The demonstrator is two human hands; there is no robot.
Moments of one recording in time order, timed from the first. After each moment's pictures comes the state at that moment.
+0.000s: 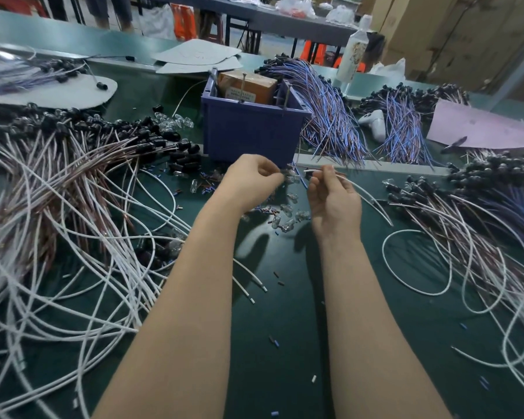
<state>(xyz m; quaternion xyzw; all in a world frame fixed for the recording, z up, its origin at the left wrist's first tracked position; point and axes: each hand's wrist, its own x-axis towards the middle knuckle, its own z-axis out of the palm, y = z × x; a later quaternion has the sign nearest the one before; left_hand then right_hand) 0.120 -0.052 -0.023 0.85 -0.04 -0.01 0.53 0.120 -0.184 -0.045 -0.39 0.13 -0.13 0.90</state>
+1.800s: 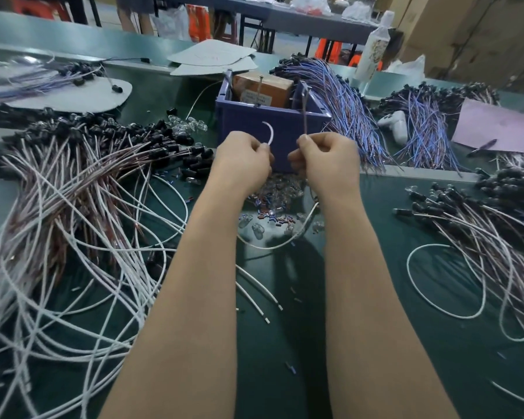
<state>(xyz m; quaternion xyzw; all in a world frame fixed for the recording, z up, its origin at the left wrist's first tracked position) 0.134 -0.033 -0.001 0.86 0.04 0.10 0.50 0.141 -0.149 0.000 -0.81 0.03 -0.16 0.57</state>
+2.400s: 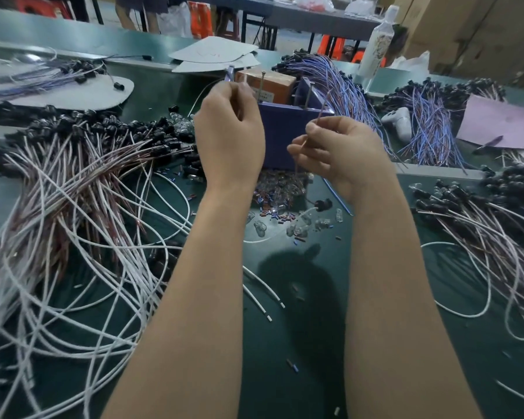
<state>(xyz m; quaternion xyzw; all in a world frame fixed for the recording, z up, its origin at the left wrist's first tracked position) 0.126 -0.036 0.017 0.75 0.05 0.40 0.53 0.136 -0.164 0.023 -0.65 0.01 0.00 0.76</state>
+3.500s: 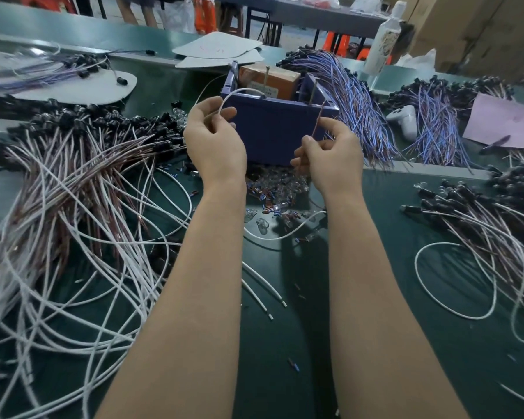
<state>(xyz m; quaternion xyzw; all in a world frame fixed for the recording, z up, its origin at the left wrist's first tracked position) 0.142 -0.029 -0.007 0.54 0.17 0.30 0.76 0.154 -0.153 -0.013 -0.80 -0.01 -0.17 0.58</state>
